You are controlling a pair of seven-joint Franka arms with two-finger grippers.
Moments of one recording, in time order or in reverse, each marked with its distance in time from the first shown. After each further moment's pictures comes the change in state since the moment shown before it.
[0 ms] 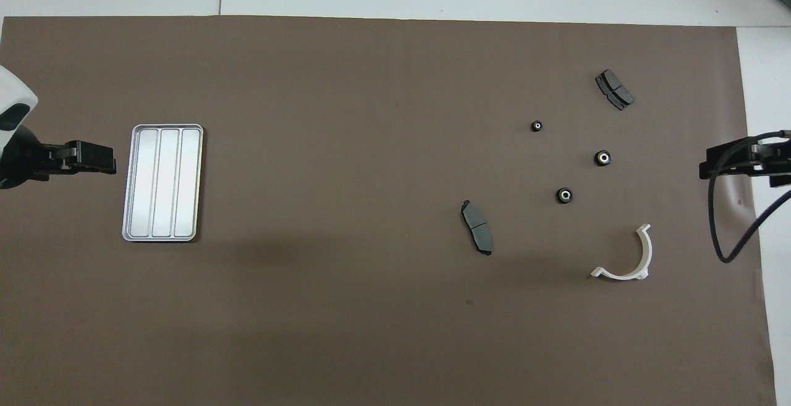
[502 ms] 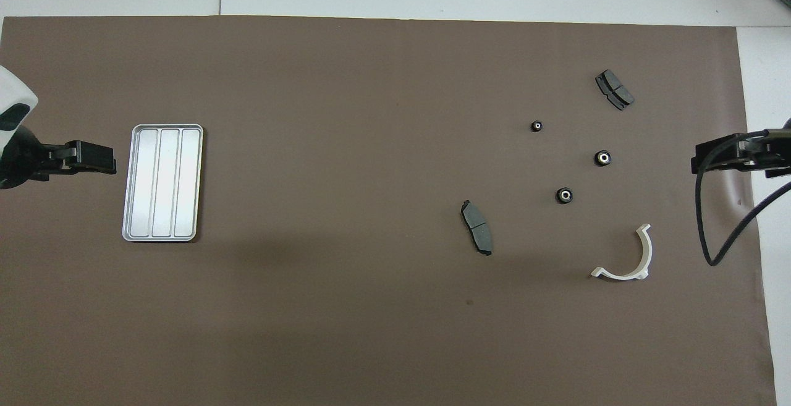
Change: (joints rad) left arm 0.000 0.000 0.000 0.000 0.000 0.000 0.000; right arm 0.039 -0.001 0.012 0.031 -0.035 0.003 0.000
